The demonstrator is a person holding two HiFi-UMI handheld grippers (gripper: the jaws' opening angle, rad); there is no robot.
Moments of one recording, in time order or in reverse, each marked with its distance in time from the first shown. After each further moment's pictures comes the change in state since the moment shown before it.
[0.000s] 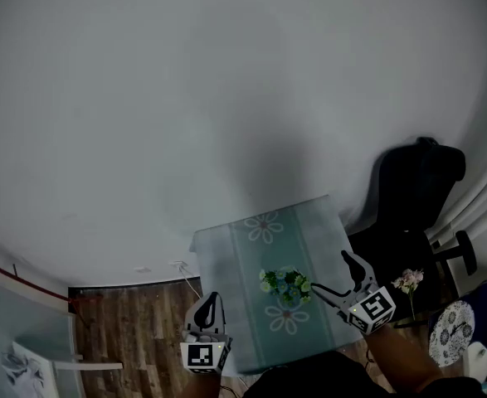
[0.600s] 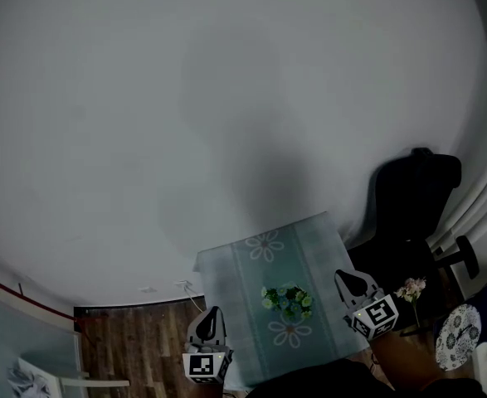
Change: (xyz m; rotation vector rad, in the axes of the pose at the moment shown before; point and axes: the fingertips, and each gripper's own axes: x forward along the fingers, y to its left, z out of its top) left arm 0.006 0.008 0.002 -0.016 0.036 -0.003; right arm -0.011 -0.039 0.005 0.007 -0.010 -0.150
